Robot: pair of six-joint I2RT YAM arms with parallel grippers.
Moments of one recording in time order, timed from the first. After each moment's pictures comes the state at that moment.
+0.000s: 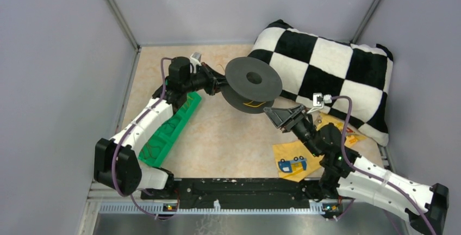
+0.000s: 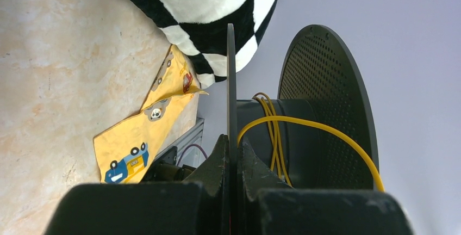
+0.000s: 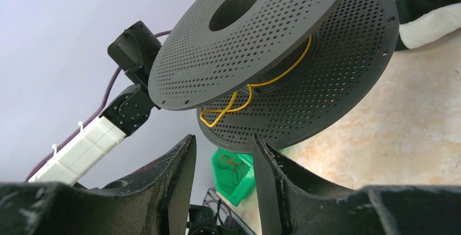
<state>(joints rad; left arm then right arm) -0.36 1.35 1.05 -0.03 0.62 -1.36 0.97 0.57 0.43 0.29 0.33 0.95</state>
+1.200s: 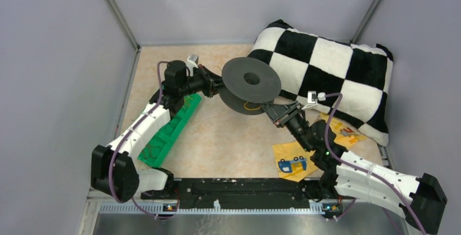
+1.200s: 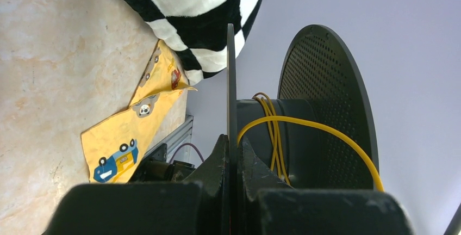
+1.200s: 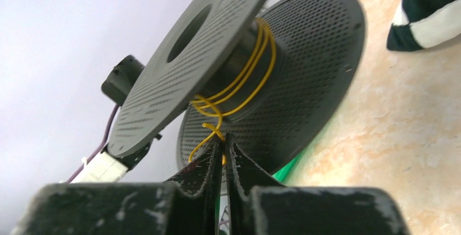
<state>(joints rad) -0.35 1.29 0.99 0.02 0.64 -1.41 0.92 0.74 0.39 0.54 0.30 1.06</state>
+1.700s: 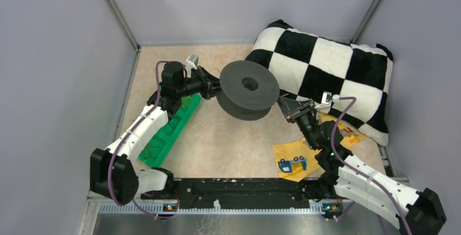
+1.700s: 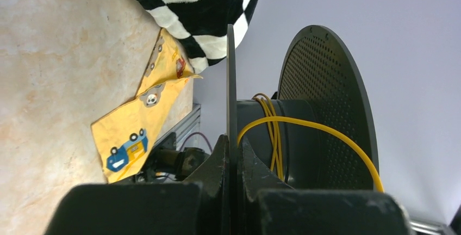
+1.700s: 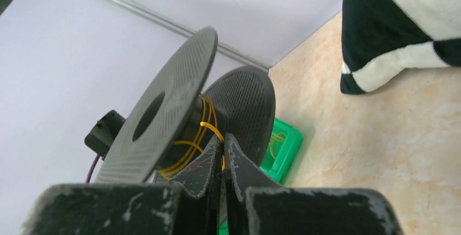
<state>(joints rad) -0.33 1.25 0.96 0.03 0.71 -1.37 0.75 0.67 0.31 0.55 0.32 1.08</state>
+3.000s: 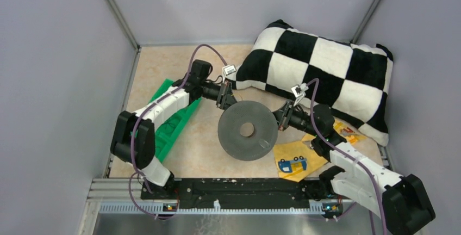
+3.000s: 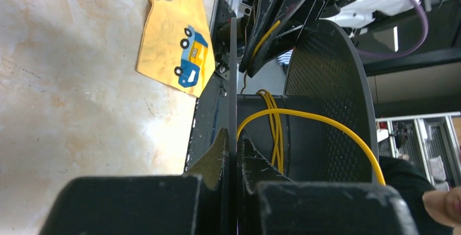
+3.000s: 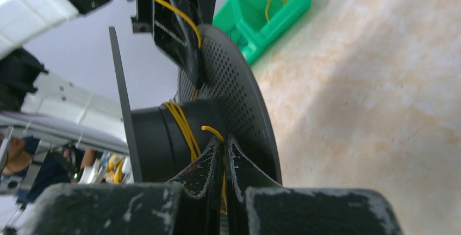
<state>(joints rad) -0.42 1.58 1.14 -0.26 1.26 -0.38 0.50 0.90 0.39 0.48 -0.54 0.84</state>
